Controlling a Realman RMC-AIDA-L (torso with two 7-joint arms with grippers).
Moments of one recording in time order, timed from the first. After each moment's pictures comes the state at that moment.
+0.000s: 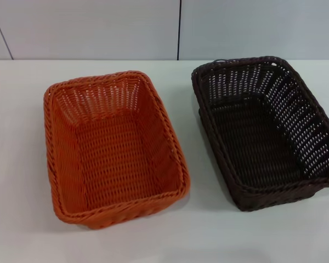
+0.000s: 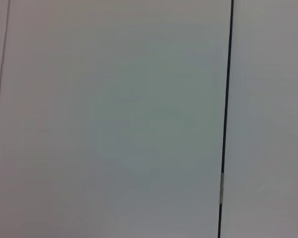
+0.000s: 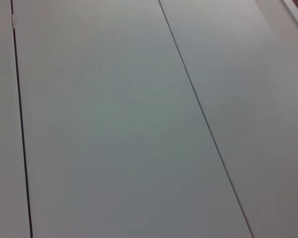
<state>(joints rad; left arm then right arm) -0.18 -2.03 -1.35 -0.41 2.55 1.06 -0.11 0.27 2.08 -1.34 -0.11 0.44 -1.57 0.33</state>
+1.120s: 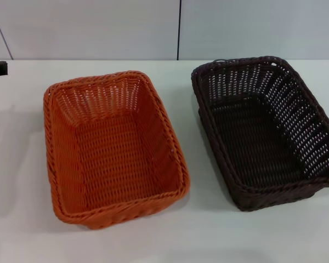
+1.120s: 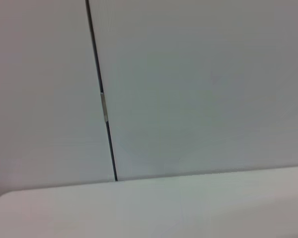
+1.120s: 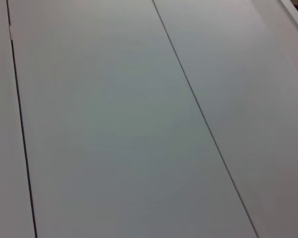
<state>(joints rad) -0.24 -2.06 -1.87 -1.74 2.80 -1.05 0.19 0.25 2.08 -1.34 -0.12 0.43 -1.58 0.39</state>
